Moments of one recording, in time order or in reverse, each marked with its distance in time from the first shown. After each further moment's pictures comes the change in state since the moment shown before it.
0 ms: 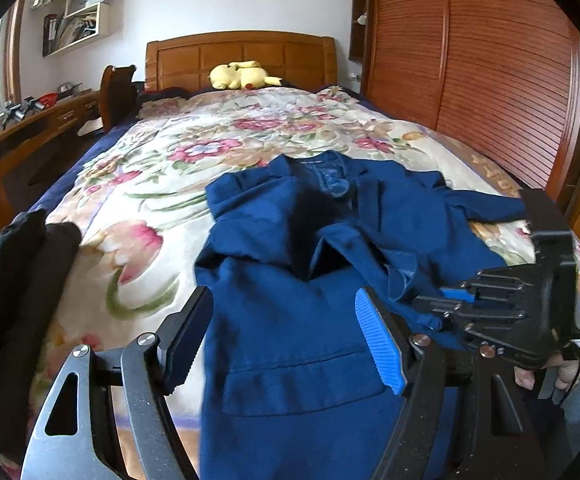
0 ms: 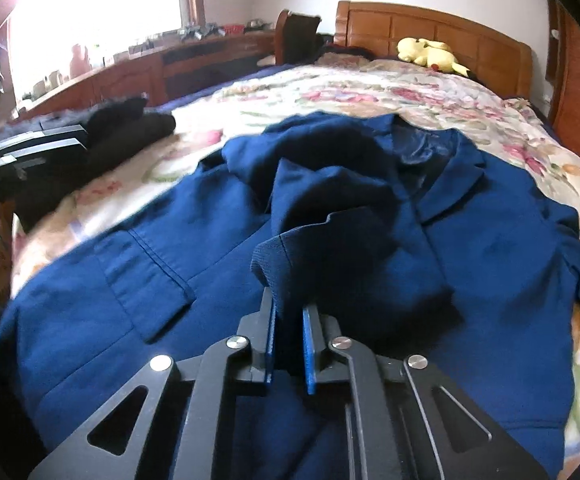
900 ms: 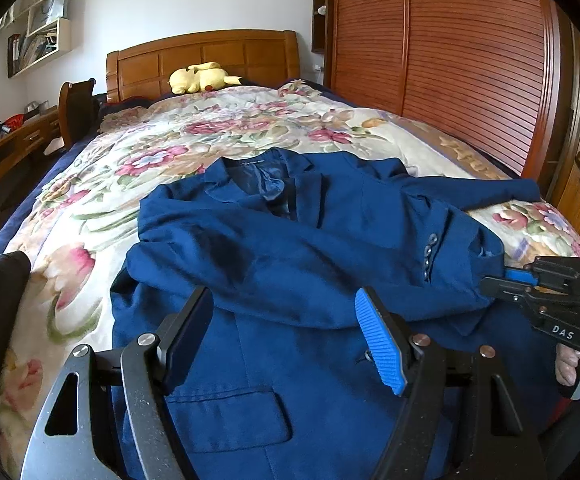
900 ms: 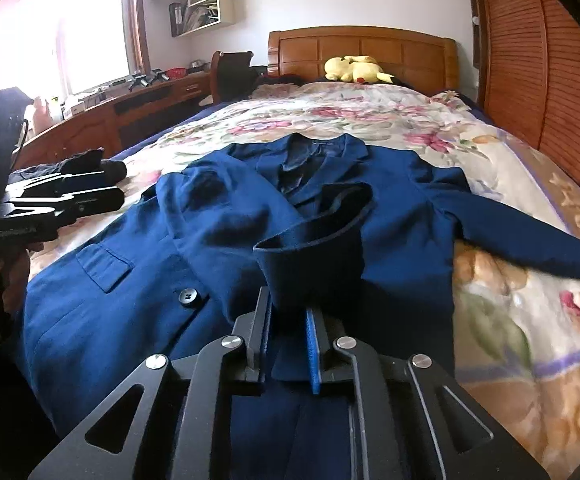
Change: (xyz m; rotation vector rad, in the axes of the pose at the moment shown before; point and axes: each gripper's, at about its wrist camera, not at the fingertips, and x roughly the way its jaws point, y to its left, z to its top) left arm 0.032 -0.082 0.012 0.078 0.015 -0.056; right arm -0.087 -0.059 -0.052 0.150 -0.082 -0.138
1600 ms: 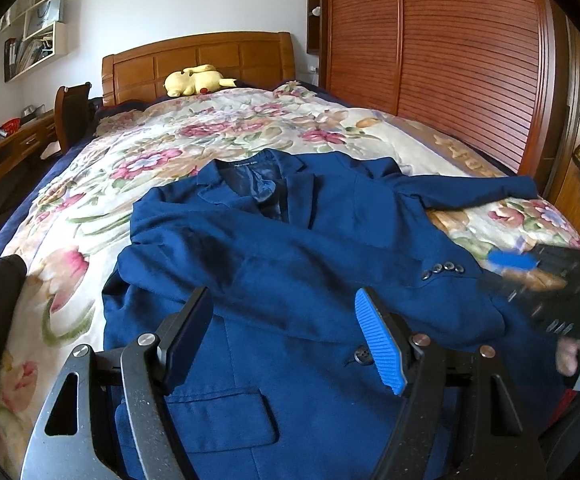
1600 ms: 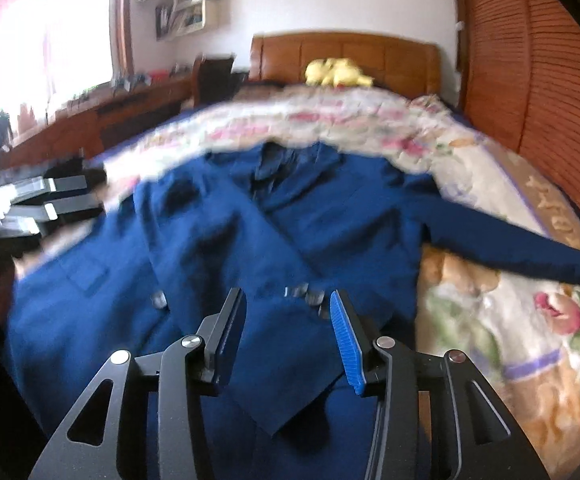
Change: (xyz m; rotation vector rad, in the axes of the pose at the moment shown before) left arm 0.002 -0.012 -0.001 0.013 -0.007 -0.004; right arm 0.002 0.002 -0.018 -0.033 0.060 -0.072
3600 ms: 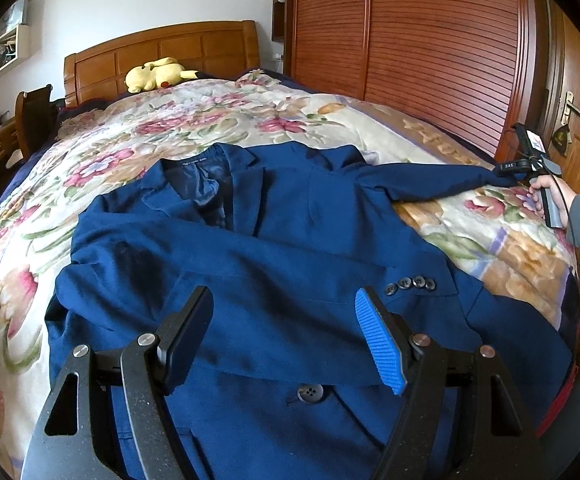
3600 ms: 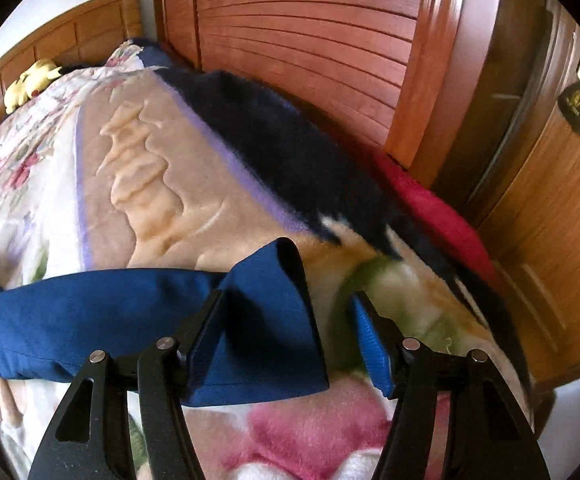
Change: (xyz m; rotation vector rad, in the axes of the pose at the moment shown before) left arm 0.038 -0.043 0.020 0.045 0.042 -0.097; right arm 0.010 -0.453 0.002 0.648 0.214 -0.624
